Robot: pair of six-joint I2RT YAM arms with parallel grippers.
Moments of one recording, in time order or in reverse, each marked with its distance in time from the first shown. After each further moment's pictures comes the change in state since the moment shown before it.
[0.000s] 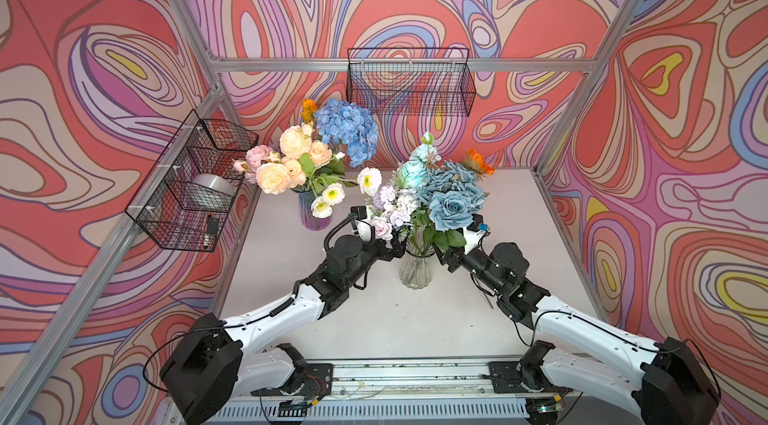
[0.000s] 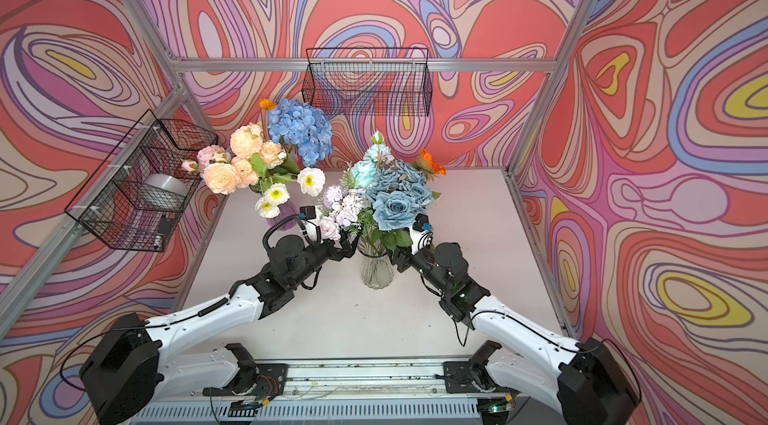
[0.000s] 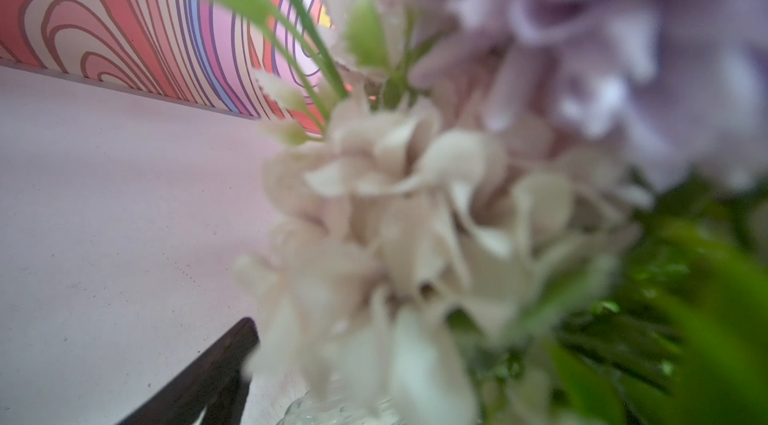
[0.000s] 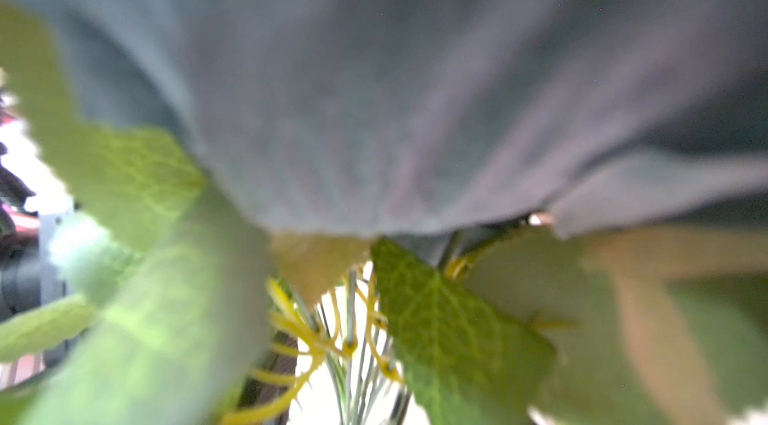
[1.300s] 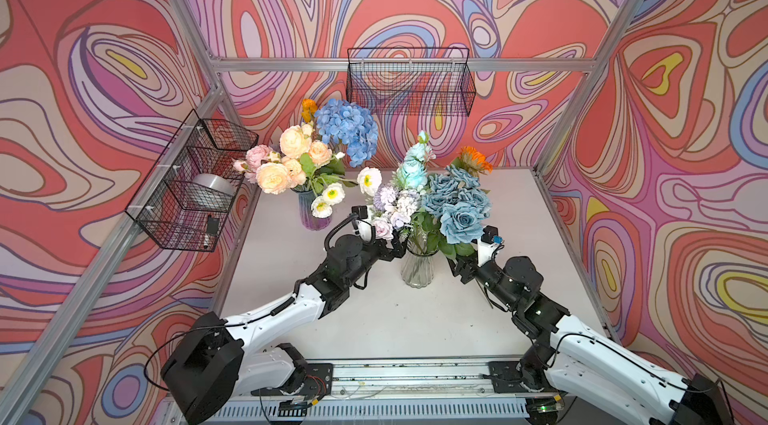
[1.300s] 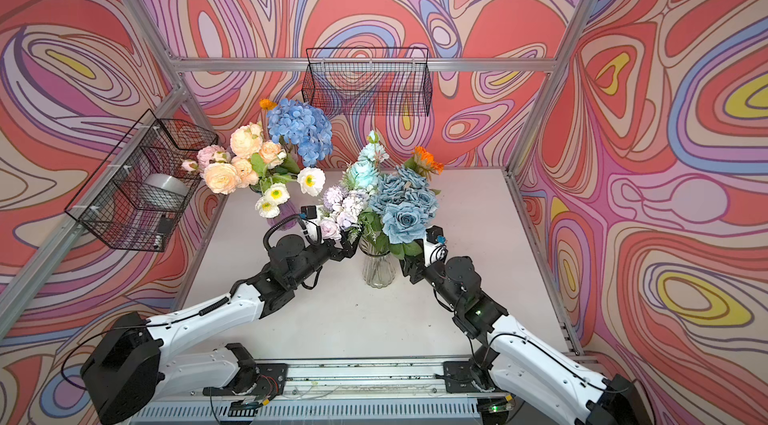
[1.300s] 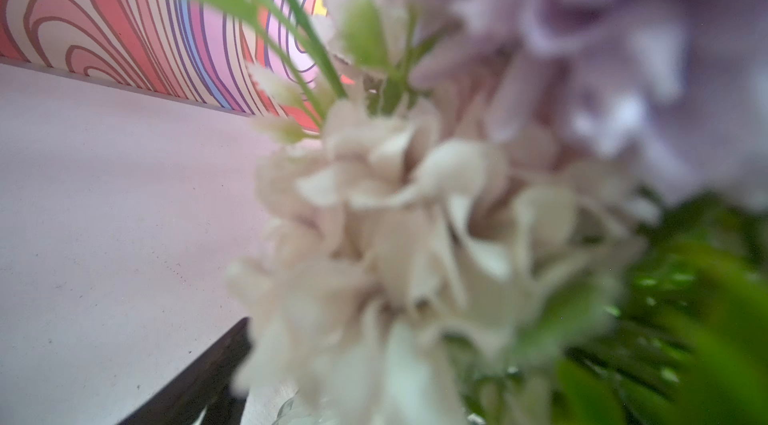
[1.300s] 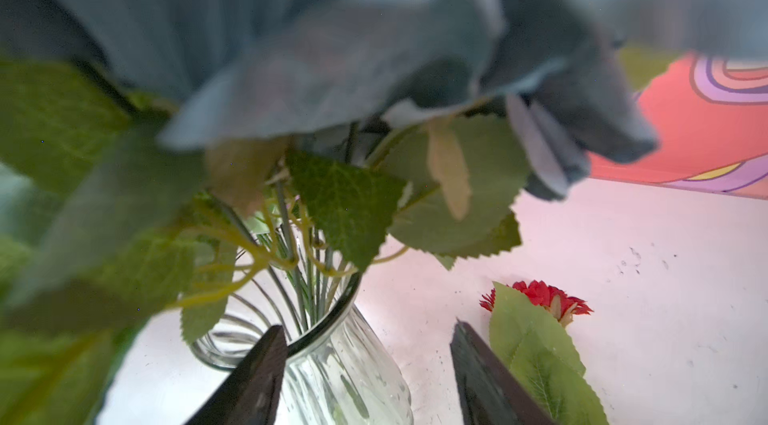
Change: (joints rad) left arm 0.000 0.007 0.002 0.008 0.019 -0.007; right arm 0.003 -0.234 -0.083 -0.214 0.137 0.000
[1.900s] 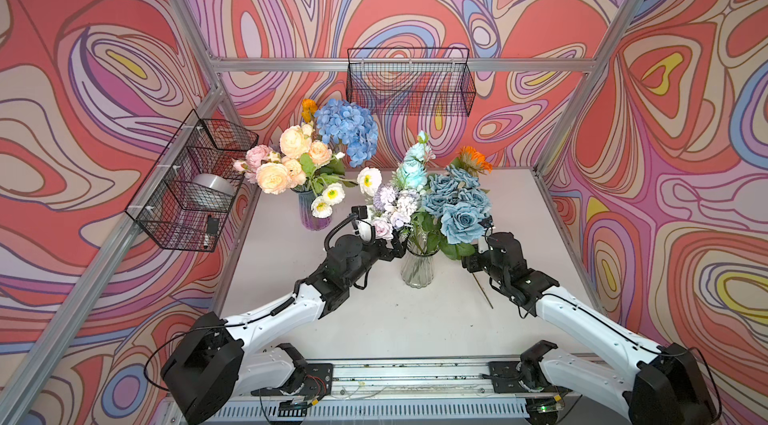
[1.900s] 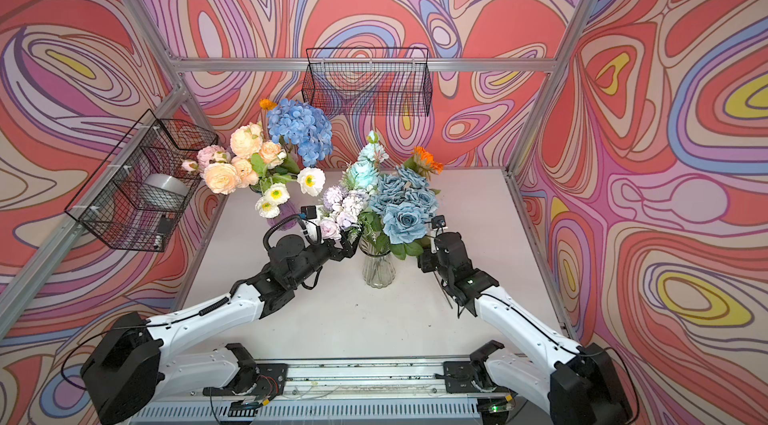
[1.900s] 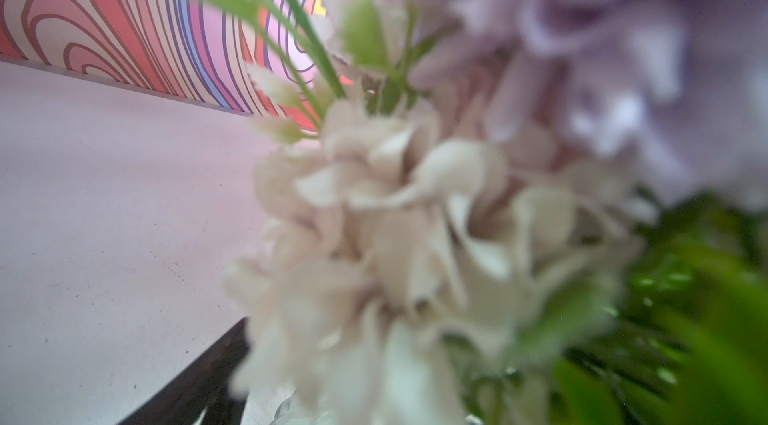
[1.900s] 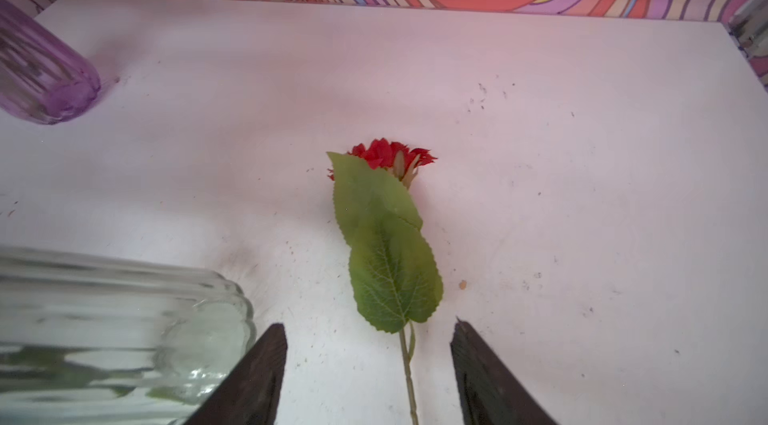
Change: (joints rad) left arm 0.000 0.000 0.000 0.002 0.000 -0.008; right arm -0.230 0.302 0.200 -0.384 0.089 0.000
